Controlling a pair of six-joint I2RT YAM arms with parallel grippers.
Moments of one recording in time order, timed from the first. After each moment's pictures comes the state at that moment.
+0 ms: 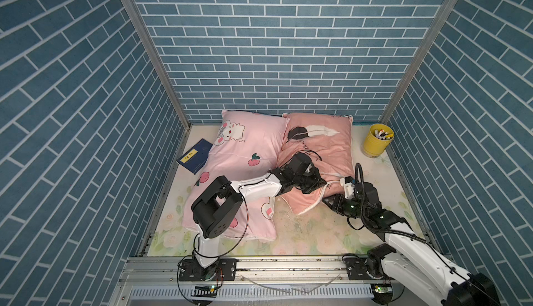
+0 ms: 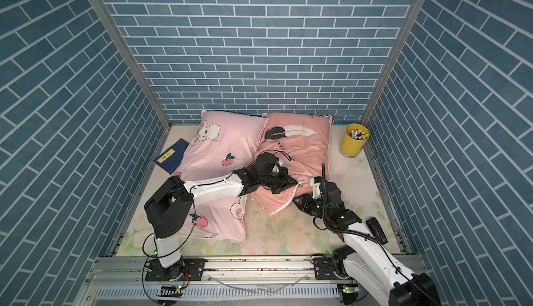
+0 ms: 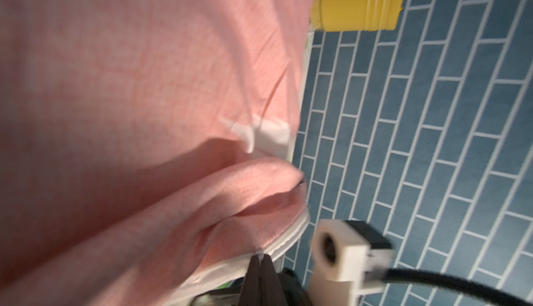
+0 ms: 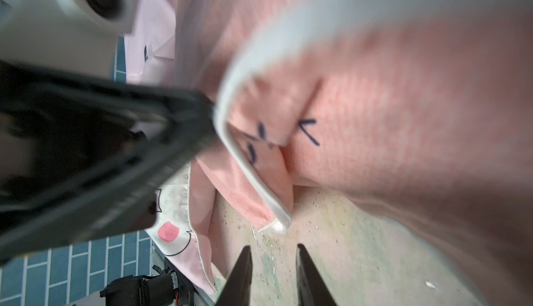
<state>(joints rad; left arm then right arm) -0.89 1.89 1.25 0.03 0.41 -1.32 0.39 0.80 0.39 -0.27 -0.45 0.79</state>
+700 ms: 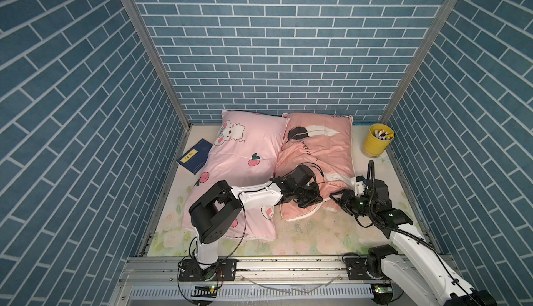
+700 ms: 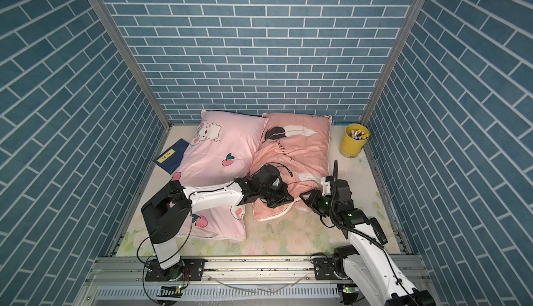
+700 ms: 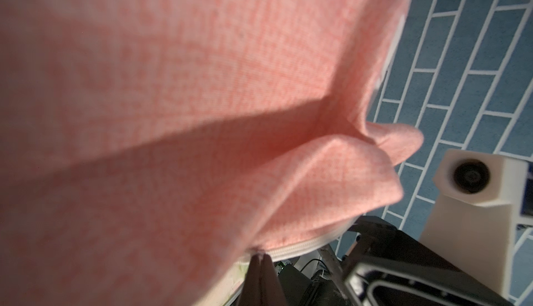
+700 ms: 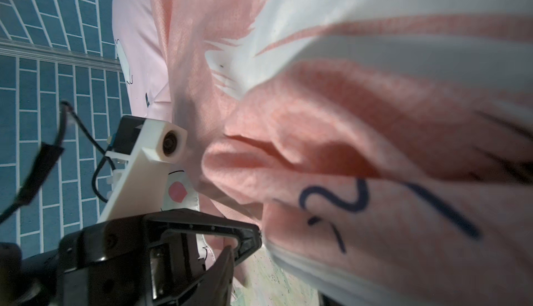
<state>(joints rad) -0.96 1.85 1.18 -0.08 0.39 -1.25 0.26 0.79 0.41 -0.36 -0.51 0.87</state>
